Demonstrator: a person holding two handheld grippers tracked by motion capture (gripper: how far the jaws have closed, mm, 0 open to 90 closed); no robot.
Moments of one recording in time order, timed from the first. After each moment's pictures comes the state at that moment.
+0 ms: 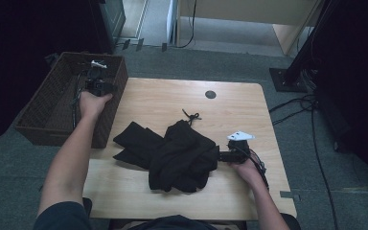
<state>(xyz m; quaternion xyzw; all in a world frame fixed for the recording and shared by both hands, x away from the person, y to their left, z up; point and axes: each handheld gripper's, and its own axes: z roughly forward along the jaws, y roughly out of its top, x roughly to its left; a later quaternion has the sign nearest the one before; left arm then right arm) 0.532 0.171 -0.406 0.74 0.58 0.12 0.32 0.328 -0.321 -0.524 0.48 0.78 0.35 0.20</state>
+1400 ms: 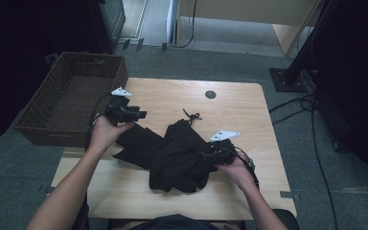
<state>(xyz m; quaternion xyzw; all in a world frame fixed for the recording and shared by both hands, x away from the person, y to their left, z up) 0.411 0.089 -0.404 0.82 0.40 0.08 0.39 0.320 -0.269 -0.494 0.40 0.83 0.37 0.11</state>
